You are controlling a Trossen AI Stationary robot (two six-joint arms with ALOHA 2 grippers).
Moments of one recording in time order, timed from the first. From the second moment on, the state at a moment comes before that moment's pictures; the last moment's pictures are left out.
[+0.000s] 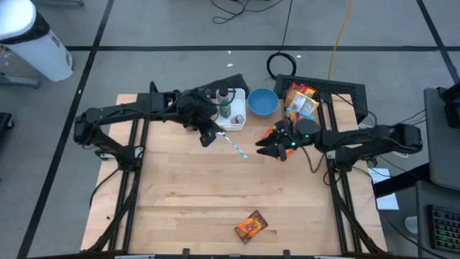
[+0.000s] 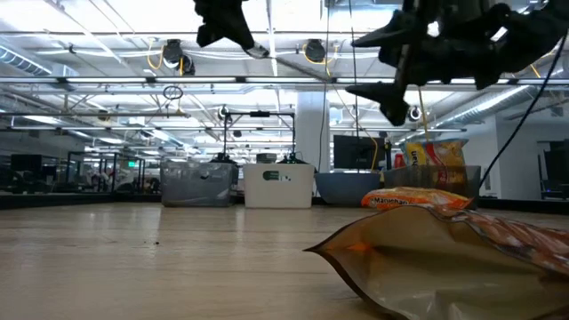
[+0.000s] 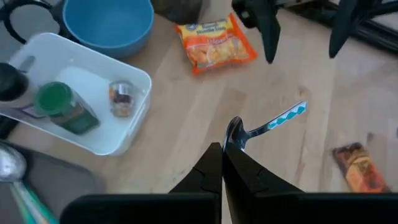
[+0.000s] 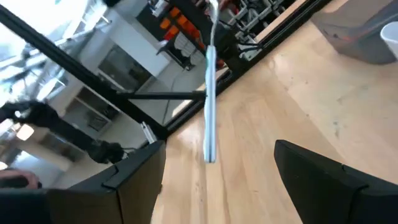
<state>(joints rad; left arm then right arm) 0.20 1.47 1.51 -0.85 0.04 -0.24 -0.21 1.15 0.43 0.63 -0.38 0.75</state>
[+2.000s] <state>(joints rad) 0.21 1.84 2.07 -1.15 0.03 -0.06 -0.18 1.38 0.58 0.67 -0.45 0.67</state>
